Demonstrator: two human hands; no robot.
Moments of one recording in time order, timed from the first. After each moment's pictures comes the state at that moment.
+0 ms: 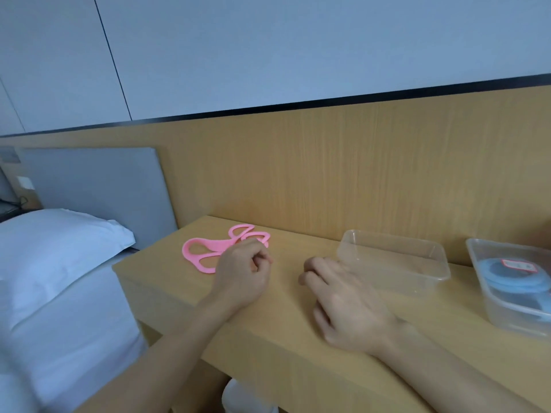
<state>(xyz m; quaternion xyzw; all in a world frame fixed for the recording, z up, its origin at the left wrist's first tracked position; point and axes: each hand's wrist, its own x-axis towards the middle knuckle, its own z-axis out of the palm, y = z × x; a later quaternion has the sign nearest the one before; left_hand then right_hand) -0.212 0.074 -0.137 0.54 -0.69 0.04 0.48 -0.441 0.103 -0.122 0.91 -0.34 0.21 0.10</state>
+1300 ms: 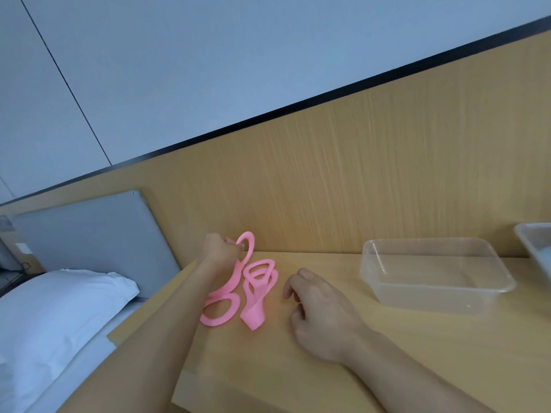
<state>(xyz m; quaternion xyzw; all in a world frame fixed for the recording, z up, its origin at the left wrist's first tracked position) -0.126 -0.072 -0.082 0.76 -0.53 -0.13 0.36 -0.361 0.039 -0.143 0.83 -0.41 0.36 -0.15</state>
